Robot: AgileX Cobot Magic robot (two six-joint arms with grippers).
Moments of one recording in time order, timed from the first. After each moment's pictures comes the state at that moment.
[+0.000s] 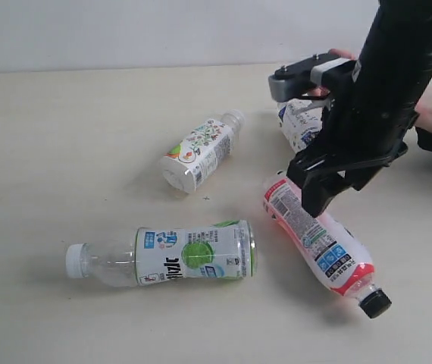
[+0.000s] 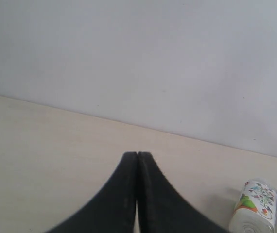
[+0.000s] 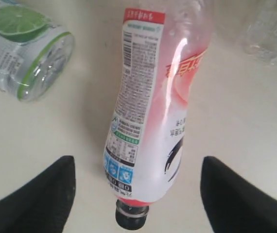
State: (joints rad) left arm 0.06 0.01 0.00 0.01 0.10 -0.27; right arm 0.46 1.66 -1.16 0.12 1.14 -0.17
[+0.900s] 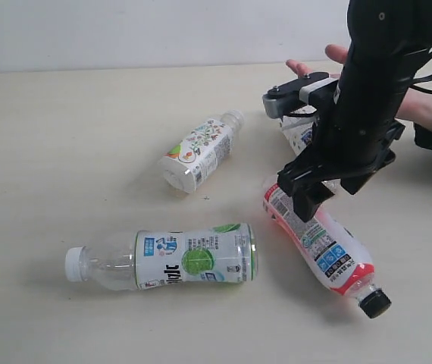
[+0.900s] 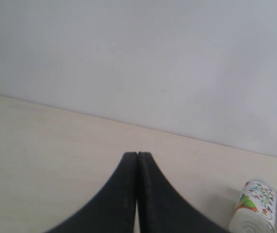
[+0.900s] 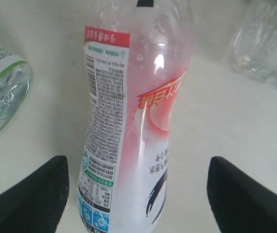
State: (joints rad) left arm 0.06 0.01 0.00 0.01 0.10 -0.27; right arm 0.46 1.76 -1.15 0.07 1.04 -0.12
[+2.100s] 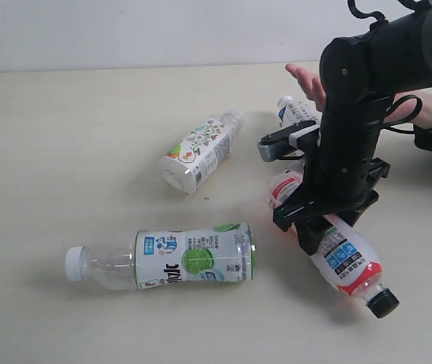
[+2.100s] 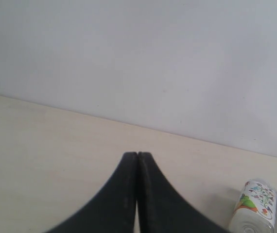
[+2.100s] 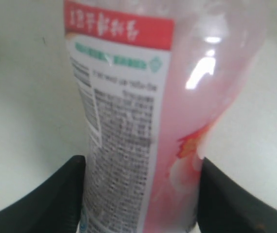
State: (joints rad) left arm 0.06 0.01 0.00 0.01 0.10 -0.27; right arm 0.46 1.92 -1.13 0.08 1.01 -0.12
